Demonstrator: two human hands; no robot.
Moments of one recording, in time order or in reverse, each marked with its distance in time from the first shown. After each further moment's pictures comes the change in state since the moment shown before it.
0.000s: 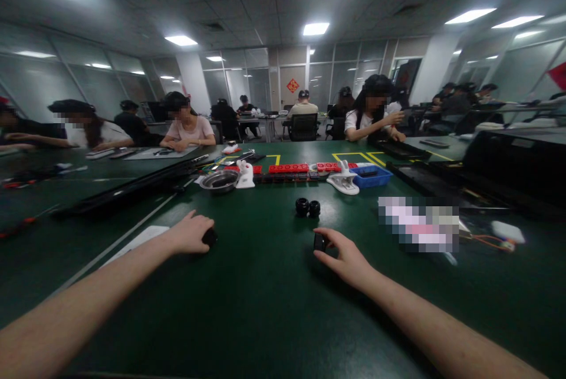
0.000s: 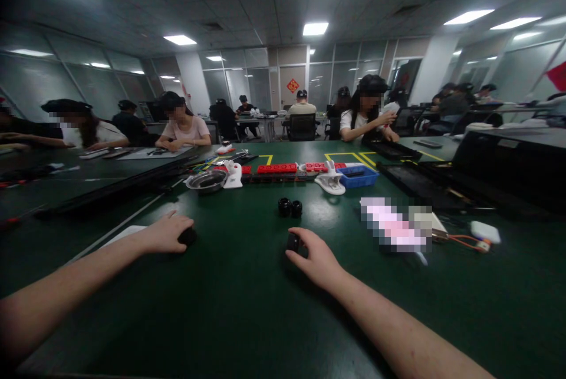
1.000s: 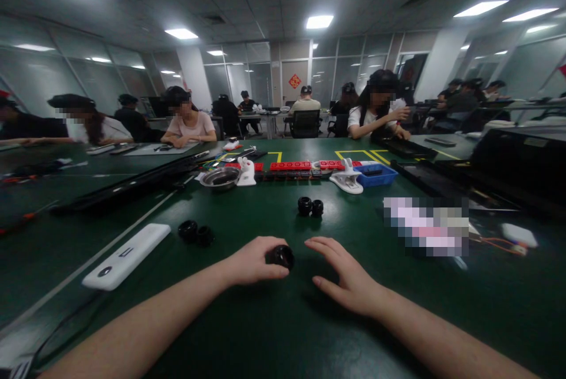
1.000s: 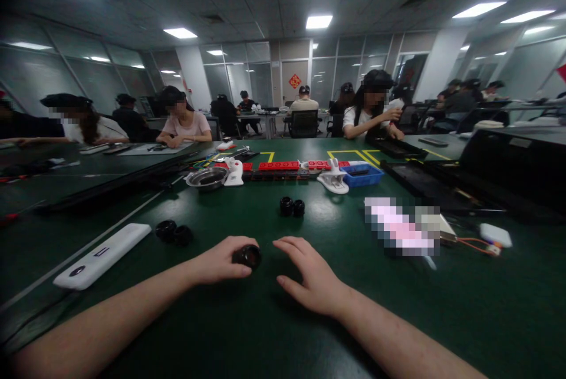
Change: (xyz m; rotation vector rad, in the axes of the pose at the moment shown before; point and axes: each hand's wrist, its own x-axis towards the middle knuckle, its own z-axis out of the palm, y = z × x) left_hand 0.006 0.138 -0.013 -1.035 -0.015 0.426; right_hand -0.014 -0.025 -0.001 -0.025 -0.145 -0.303
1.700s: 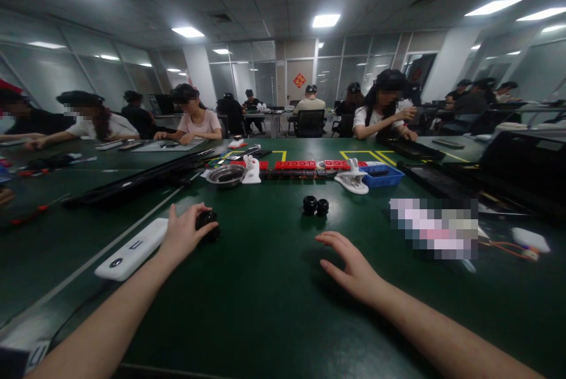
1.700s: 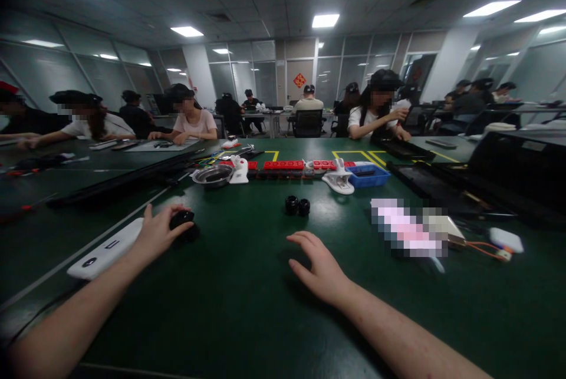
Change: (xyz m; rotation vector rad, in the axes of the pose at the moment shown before) left_hand -0.083 -0.082 -0.087 0.858 0.707 -0.456; right_hand 0.004 0.016 0.009 -0.013 0.095 0.112
